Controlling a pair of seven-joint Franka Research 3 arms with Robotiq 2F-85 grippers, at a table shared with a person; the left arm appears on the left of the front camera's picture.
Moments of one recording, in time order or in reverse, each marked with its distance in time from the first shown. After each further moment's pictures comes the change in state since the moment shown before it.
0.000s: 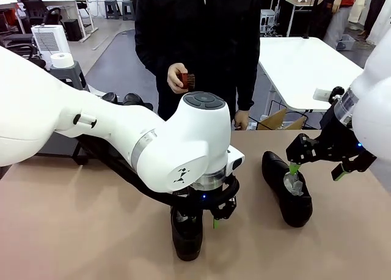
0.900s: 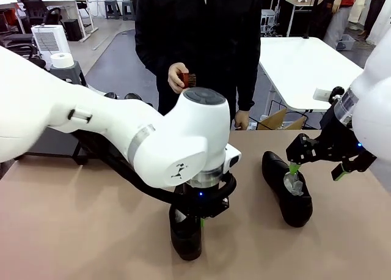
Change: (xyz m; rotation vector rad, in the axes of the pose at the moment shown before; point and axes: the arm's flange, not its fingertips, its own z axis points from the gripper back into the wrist) left arm -0.005 0.008 0.018 0.031 0.008 0.031; right arm 0.000 0.000 0.000 0.000 0.000 0.000
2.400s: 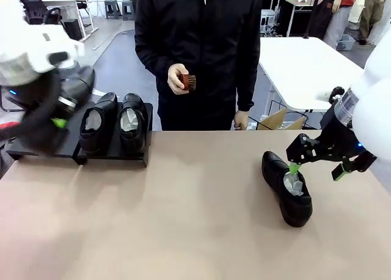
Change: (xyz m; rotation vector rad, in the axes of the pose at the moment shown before) left arm 0.021 0.315 0.205 0.206 -0.408 -0.093; right arm 0.000 0.000 0.000 0.000 0.000 0.000
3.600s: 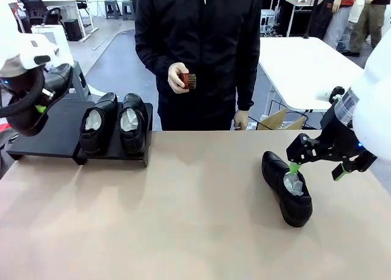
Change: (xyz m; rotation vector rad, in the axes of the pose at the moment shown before) left arm 0.076 0.106 -0.130 0.055 0.055 -0.035; right arm 0.000 0.000 0.001 0.000 -0.001 0.000
